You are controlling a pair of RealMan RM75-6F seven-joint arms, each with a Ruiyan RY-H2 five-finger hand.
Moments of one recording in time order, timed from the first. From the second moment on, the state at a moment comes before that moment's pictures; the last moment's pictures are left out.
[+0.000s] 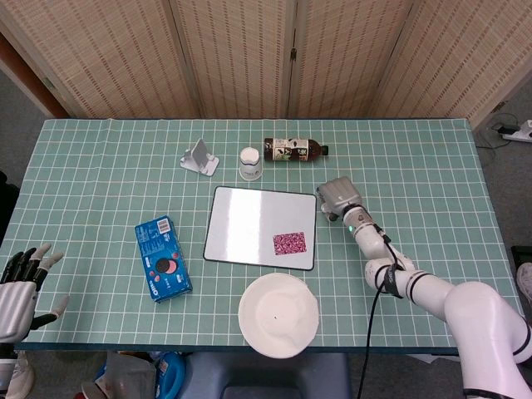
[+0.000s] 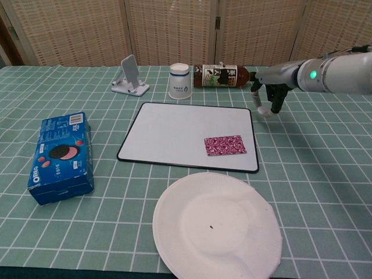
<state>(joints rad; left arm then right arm) -0.09 -1.04 -0.04 -1.77 1.46 1.47 0.12 1.09 -1.58 0.09 -0.98 -0.75 0.51 -0.40</state>
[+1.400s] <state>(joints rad) -0.08 -1.03 -0.03 -1.76 1.47 1.47 0.10 1.10 -1.56 0.03 -1.27 -0.94 0.62 -0.47</state>
